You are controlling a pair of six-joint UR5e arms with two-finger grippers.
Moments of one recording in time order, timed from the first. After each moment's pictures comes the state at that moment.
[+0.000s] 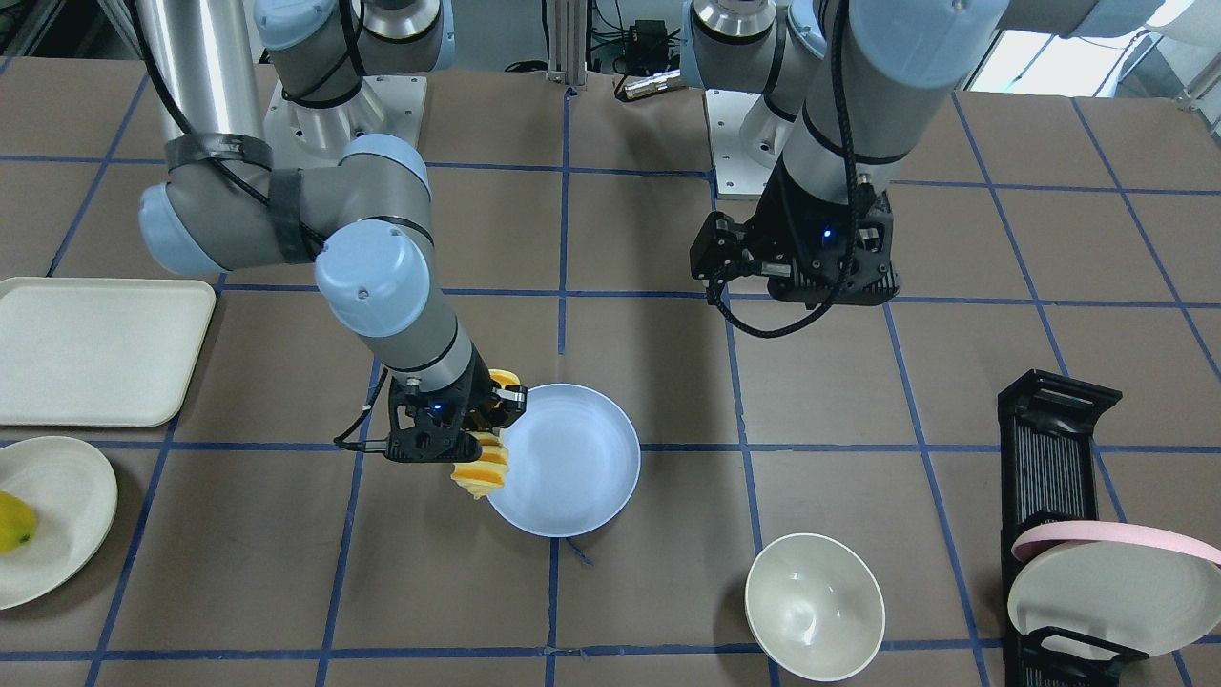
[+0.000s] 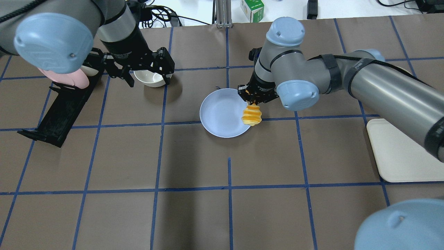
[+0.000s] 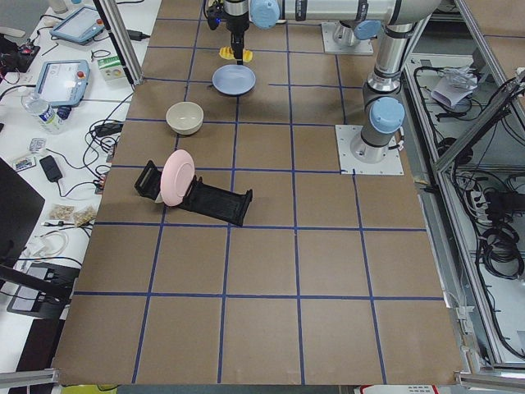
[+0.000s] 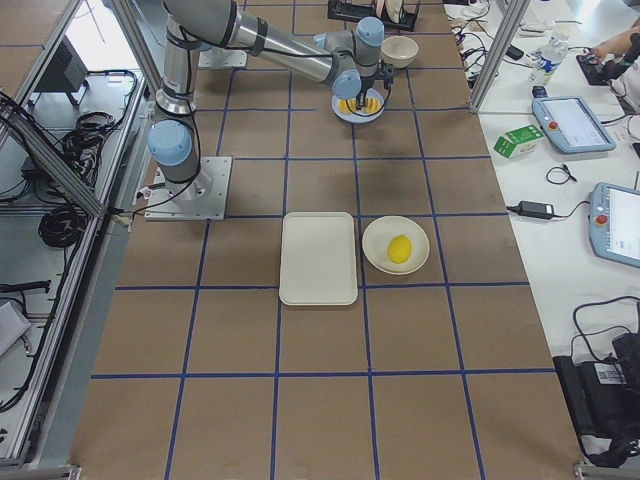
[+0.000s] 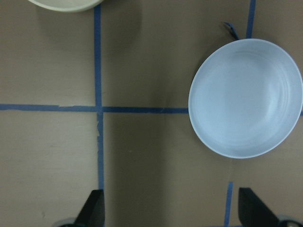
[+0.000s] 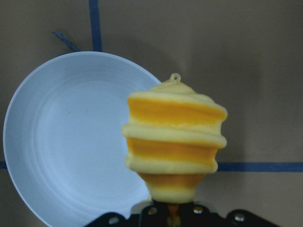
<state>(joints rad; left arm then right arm) -1.65 -1.69 -1.50 -1.53 1.53 -0.07 1.77 -1.15 1.72 -2.18 -1.40 0.26</state>
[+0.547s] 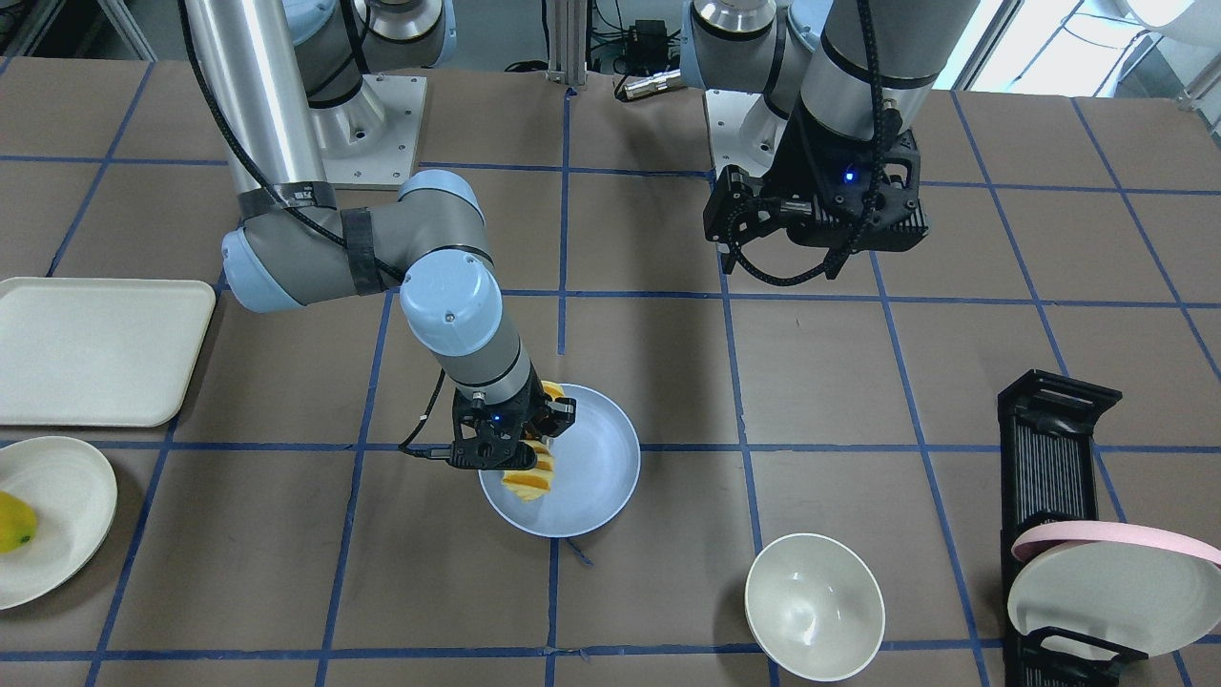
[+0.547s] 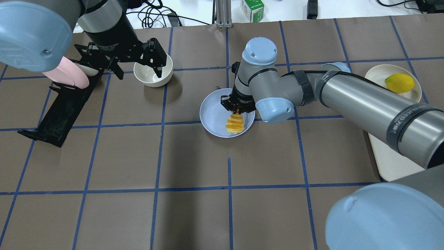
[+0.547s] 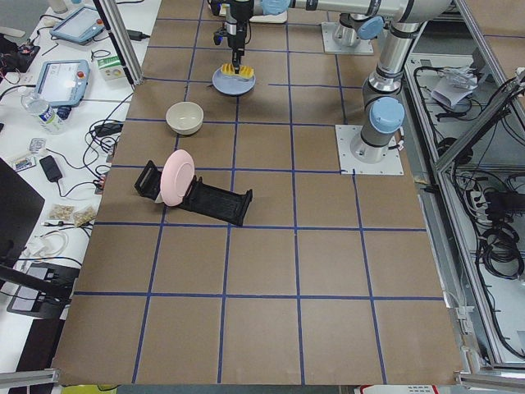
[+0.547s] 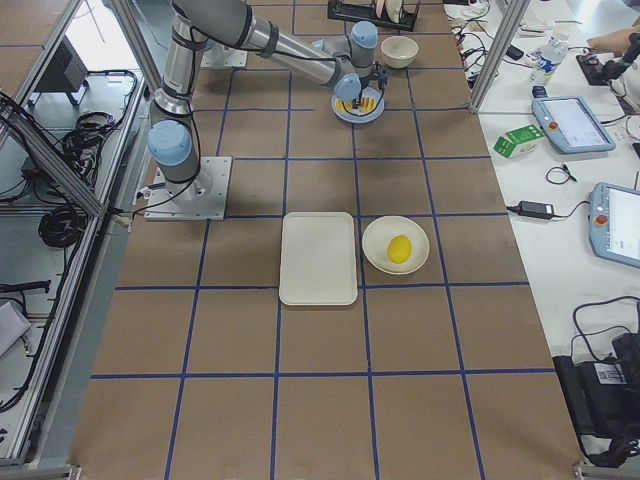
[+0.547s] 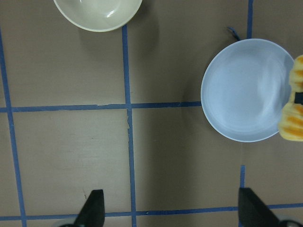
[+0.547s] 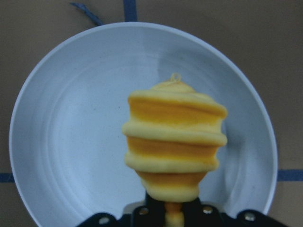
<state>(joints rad) -1.65 -1.63 -1.49 -1.54 1.55 -0.06 1.85 -1.07 1.72 -2.28 -1.40 0.36</state>
